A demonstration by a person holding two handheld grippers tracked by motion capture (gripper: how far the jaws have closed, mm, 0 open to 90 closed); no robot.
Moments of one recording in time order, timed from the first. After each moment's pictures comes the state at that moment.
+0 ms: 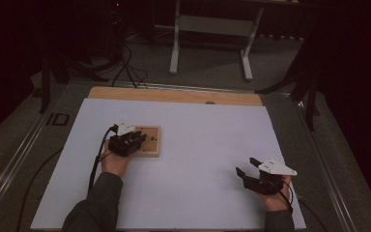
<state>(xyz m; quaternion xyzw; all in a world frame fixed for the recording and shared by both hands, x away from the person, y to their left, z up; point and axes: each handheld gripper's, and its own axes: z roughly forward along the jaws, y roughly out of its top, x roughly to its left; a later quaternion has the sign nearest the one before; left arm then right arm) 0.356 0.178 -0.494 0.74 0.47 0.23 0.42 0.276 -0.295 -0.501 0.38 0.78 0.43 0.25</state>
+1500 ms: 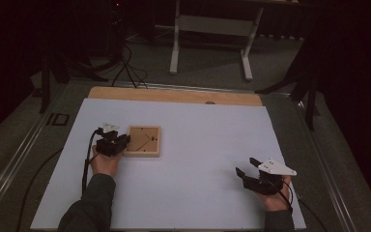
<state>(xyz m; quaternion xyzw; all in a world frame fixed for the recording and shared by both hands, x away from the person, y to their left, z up) 0.362 0.206 -0.525 0.71 0.56 0.21 0.39 0.276 -0.295 -0.502 0.38 0.78 0.43 0.25</state>
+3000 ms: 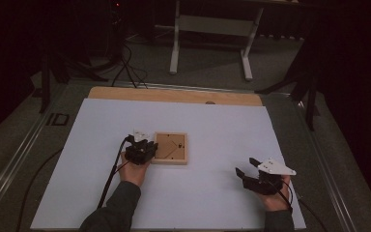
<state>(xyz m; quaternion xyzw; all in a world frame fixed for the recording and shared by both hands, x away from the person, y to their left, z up) 0.345 0.114 -0.524 0.73 0.52 0.19 0.40 0.276 -0.295 -0.502 0.38 0.78 0.43 0.25</state>
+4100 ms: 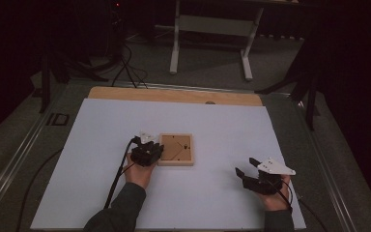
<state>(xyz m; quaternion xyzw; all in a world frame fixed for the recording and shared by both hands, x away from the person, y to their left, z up) 0.343 0.101 -0.525 0.74 0.51 0.18 0.40 0.277 -0.294 -0.503 0.38 0.78 0.42 0.25</state>
